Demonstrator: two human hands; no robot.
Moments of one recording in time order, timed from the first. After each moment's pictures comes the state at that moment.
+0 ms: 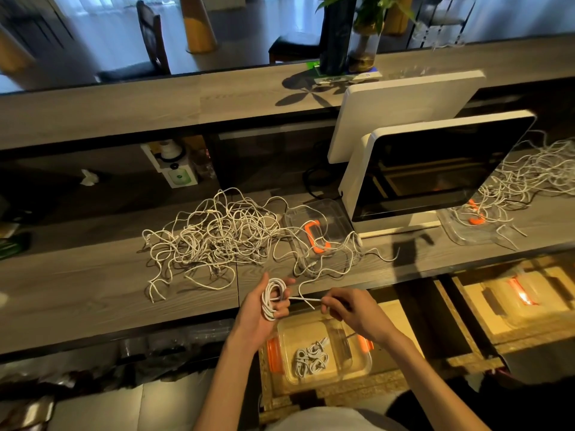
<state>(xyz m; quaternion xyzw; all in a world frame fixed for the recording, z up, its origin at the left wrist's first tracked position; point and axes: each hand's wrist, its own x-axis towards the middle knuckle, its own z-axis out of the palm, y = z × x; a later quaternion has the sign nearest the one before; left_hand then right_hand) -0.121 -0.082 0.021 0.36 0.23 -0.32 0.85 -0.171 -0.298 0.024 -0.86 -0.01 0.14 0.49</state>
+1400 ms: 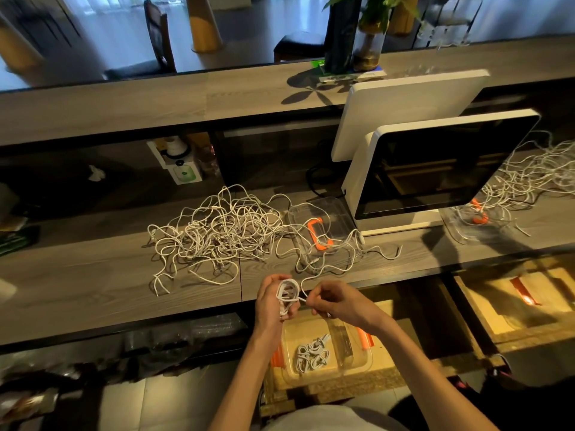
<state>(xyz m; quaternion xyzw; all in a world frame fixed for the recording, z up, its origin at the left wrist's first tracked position) -0.140 -0.107 0.016 0.54 0.22 -0.16 0.79 -0.159 -0.281 0.034 -0.77 0.02 0.25 0.59</state>
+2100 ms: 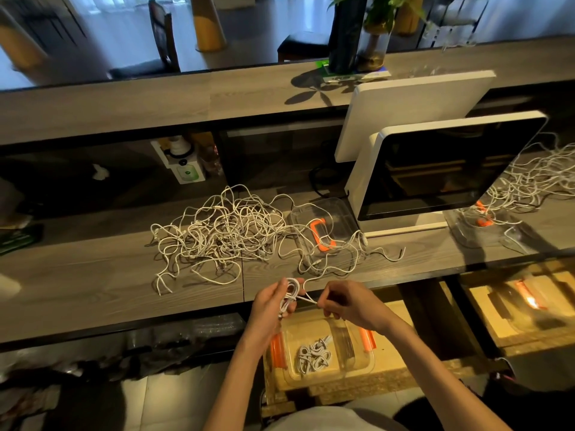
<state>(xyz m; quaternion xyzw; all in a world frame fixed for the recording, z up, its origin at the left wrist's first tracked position) -0.143 -0.086 0.021 0.61 0.11 -0.23 0.75 -0.157 -0.293 0.039 -0.86 -0.04 0.20 0.46</state>
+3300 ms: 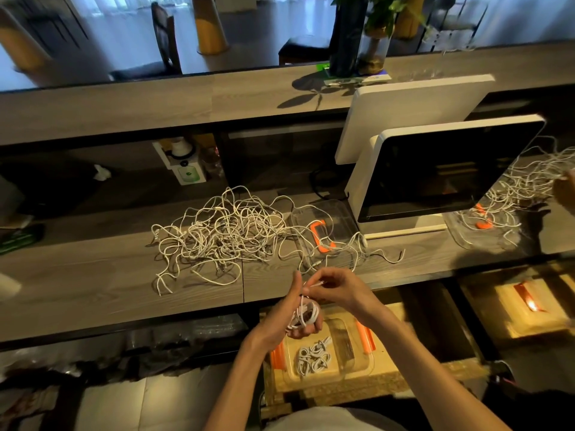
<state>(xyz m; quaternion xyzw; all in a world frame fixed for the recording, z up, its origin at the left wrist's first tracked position) -0.146 -0.099 0.039 0.62 -0.03 -0.43 0.65 -0.143 -0.275 0.048 -0.70 0.01 0.18 0.69</state>
